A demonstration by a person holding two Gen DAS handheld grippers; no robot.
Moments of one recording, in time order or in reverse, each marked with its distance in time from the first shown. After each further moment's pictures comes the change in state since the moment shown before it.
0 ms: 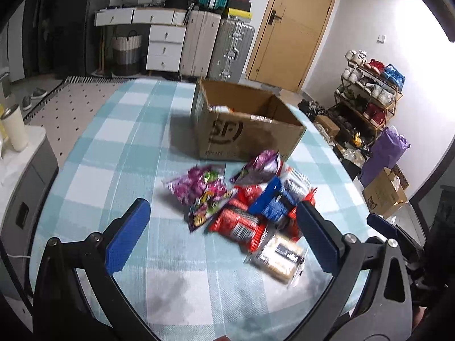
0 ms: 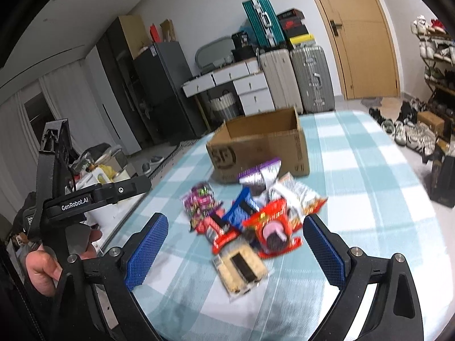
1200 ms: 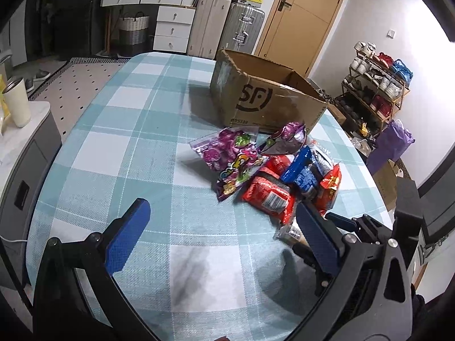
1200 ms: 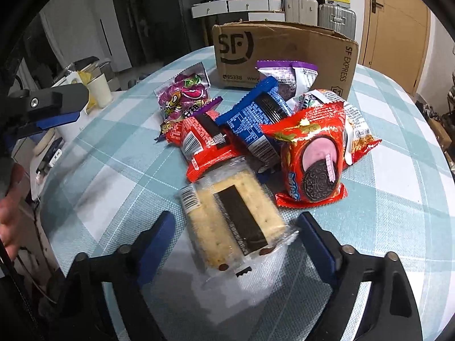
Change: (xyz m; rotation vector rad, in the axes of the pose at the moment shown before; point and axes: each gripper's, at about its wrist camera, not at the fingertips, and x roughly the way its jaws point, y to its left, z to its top) left arm 0.022 0.047 -0.031 -0.038 0.076 0.008; right arm 0.121 0.020 -0.060 -0.251 0.337 -0.118
